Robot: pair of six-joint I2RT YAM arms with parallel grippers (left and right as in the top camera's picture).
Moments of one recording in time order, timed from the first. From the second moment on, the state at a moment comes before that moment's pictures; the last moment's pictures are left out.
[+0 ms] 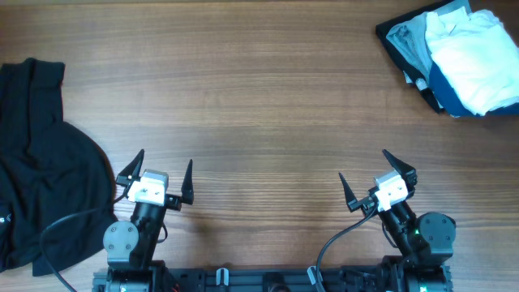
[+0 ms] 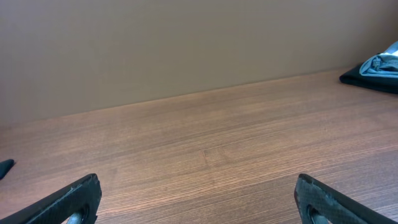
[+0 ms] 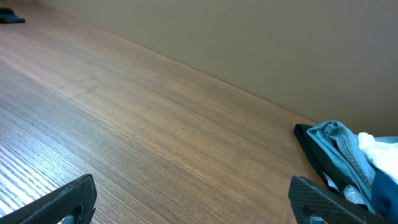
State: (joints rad) left arm -0.01 0.01 0.01 -0.06 0.18 0.10; right arm -0.02 0.01 0.10 -0.25 -0.42 -0.34
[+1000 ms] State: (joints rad) left arm -0.01 0.01 0.01 0.04 0.32 -0.06; right arm -0.02 0.03 0.10 0.01 -0.44 -0.22
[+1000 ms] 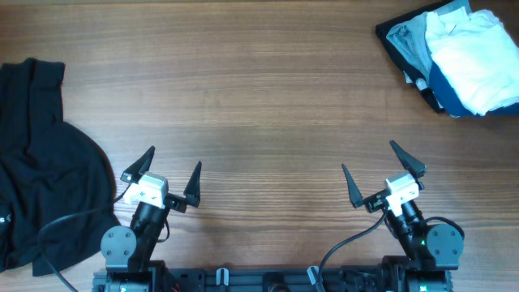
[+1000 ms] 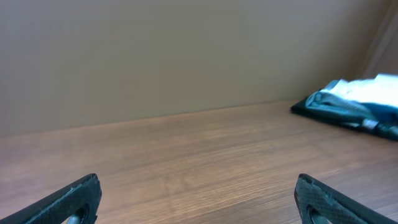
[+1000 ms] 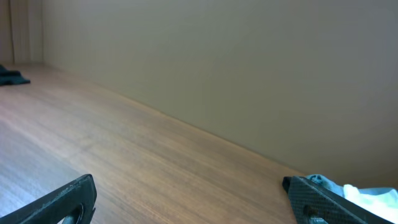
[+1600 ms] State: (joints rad) left arm -0.01 0.55 0.70 -0.48 0.33 -0.15; right arm -0.02 0.92 0.81 -0.20 -0.62 -0.17
